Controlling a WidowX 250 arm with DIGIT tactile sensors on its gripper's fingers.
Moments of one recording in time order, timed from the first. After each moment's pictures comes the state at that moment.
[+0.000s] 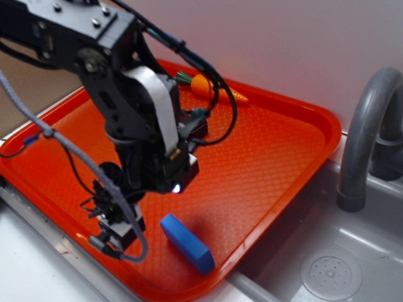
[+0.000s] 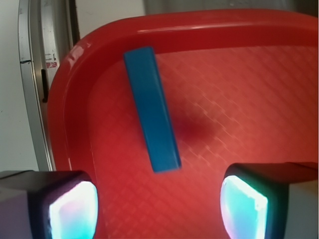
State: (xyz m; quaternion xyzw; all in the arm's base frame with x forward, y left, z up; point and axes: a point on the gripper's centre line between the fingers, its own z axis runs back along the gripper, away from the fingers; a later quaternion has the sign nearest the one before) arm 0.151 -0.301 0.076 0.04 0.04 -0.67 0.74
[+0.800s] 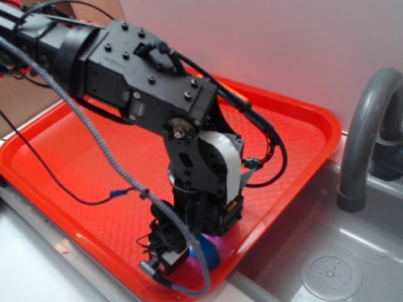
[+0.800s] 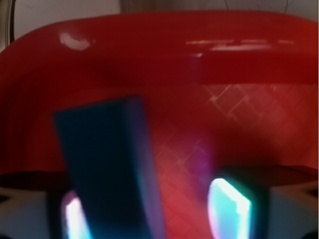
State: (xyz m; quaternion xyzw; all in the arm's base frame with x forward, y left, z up) arm 0.163 -0.328 0.033 0.06 0.07 -0.70 0.71
